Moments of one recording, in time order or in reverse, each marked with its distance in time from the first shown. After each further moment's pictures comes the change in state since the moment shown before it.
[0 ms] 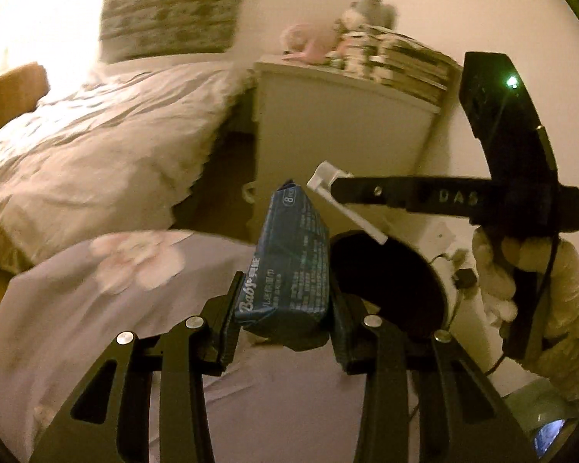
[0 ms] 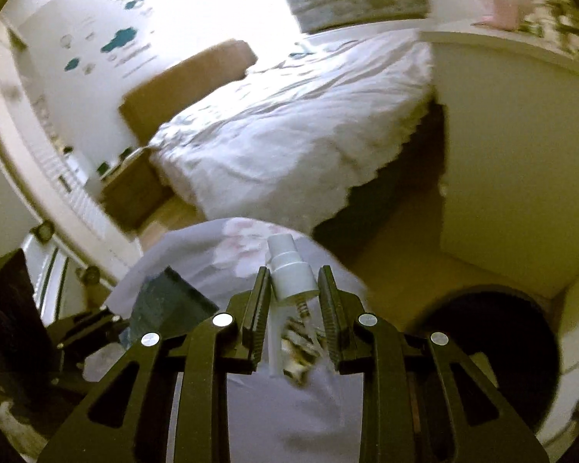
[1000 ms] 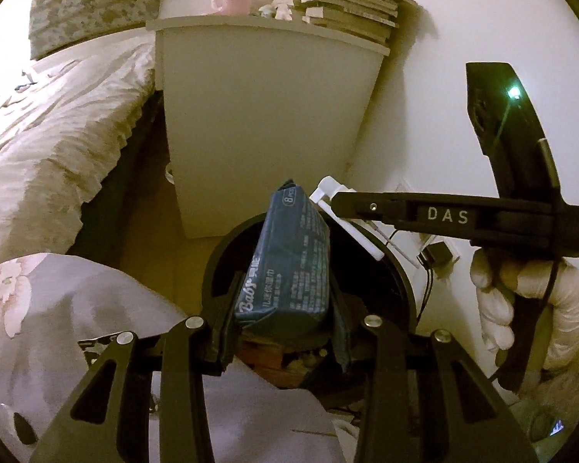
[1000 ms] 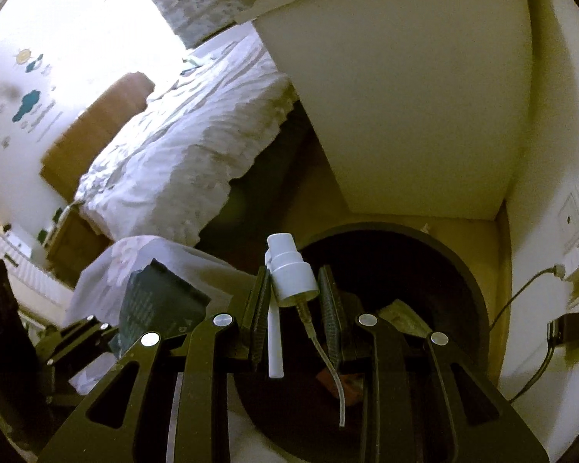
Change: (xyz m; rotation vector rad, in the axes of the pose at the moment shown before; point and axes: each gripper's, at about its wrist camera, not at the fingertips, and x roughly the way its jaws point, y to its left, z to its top) left arm 0.114 -0.092 0.009 0.101 0.145 -0.142; right arm -0.011 -0.149 -0.058 0.296 0.005 -0.187
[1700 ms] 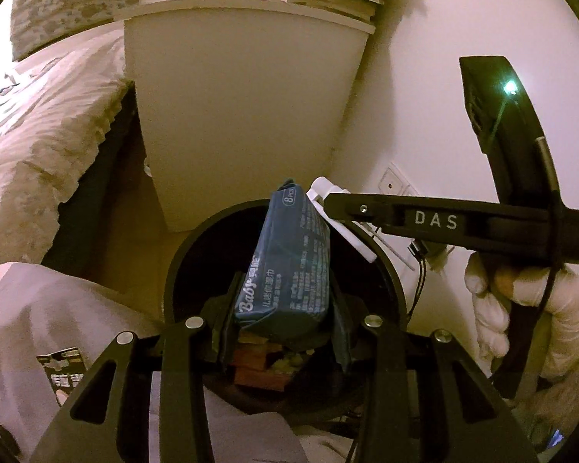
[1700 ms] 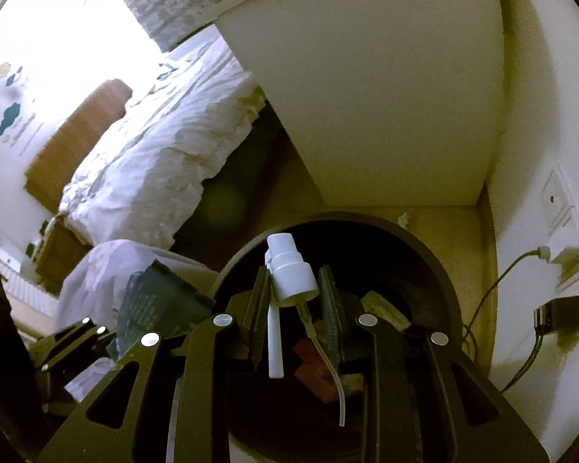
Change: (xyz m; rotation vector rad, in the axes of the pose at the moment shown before) left arm 0.030 -0.023 0.006 0.036 0.052 -0.036; right arm 0.002 -0.028 -0.010 0.062 0.006 -0.059
